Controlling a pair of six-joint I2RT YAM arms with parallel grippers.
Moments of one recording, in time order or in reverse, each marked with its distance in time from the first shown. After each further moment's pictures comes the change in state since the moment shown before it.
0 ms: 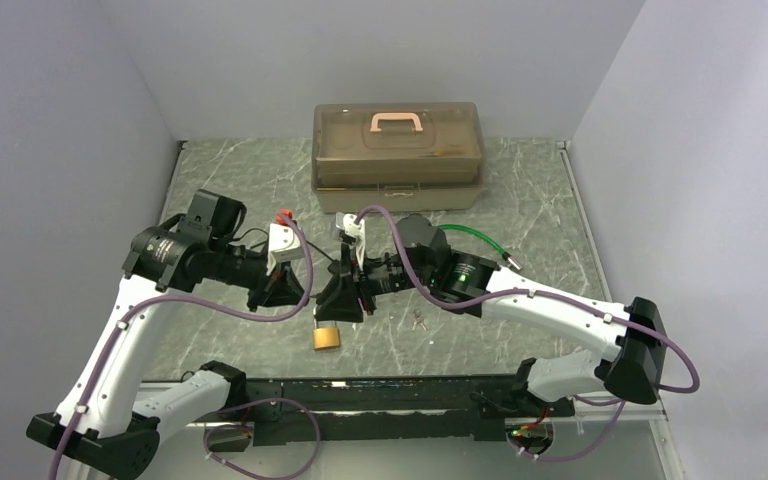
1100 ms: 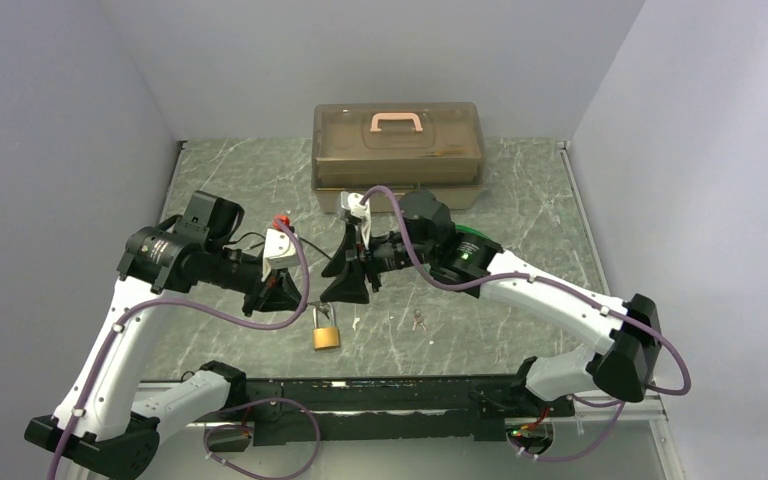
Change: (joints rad) left arm 0.002 0.000 0.036 -0.079 0.030 0.074; right arm -0.106 0.030 0.092 -0.080 -0.091 -0.138
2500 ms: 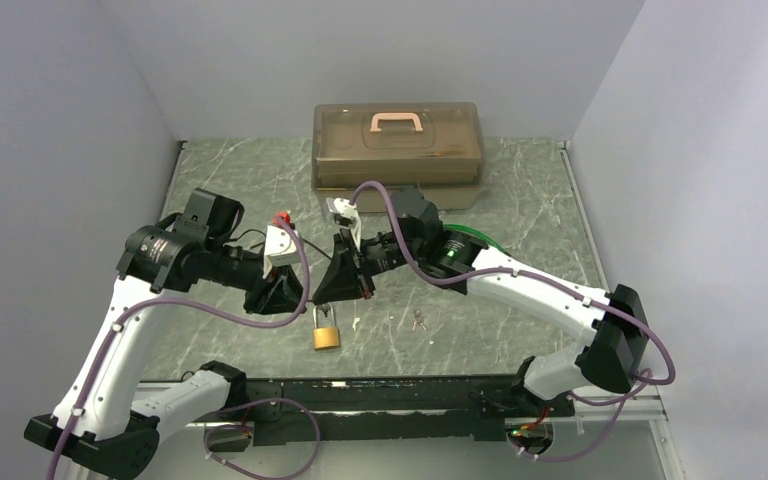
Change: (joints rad) left arm -0.002 0.006 0.013 0.019 -0.004 -0.010; right arm 0.015 0.085 0.024 0.086 -0.196 0.074
